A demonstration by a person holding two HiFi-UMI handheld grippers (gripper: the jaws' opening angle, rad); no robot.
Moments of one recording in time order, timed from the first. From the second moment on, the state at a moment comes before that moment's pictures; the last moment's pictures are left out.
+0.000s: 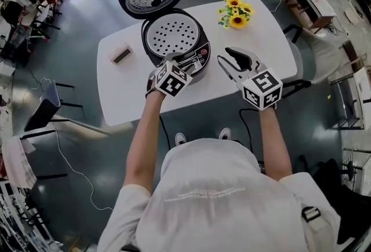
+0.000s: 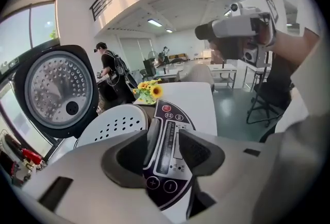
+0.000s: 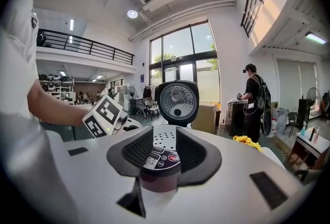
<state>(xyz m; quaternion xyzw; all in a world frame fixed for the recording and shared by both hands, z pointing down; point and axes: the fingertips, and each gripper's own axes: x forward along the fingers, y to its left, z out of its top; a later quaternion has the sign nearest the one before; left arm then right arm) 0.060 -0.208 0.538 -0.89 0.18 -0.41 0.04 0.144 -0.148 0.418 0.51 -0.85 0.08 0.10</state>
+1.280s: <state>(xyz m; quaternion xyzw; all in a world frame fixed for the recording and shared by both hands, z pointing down) -0.063 -0.226 0.363 -0.88 0.46 -0.11 0.02 0.124 -0.208 0.311 0.44 -0.89 -0.06 0.09</state>
